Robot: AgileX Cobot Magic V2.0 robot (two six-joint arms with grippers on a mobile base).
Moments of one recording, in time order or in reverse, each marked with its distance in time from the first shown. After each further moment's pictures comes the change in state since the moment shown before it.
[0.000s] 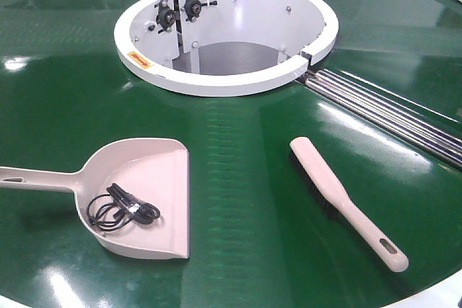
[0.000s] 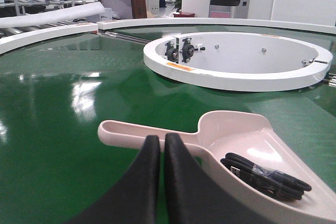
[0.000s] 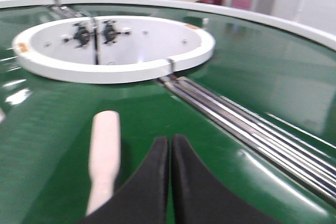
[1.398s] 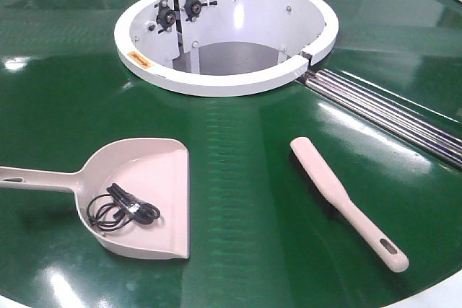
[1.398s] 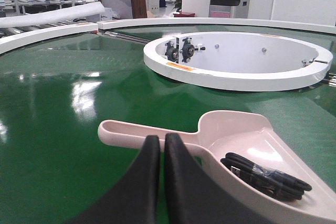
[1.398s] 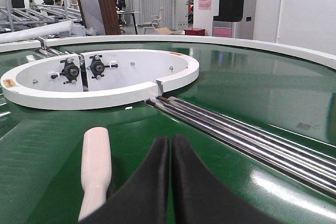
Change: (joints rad) left arm 0.000 0.000 0.000 0.000 0.000 0.000; right arm -0.032 -0.201 0.201 -0.122 -0.138 0.199
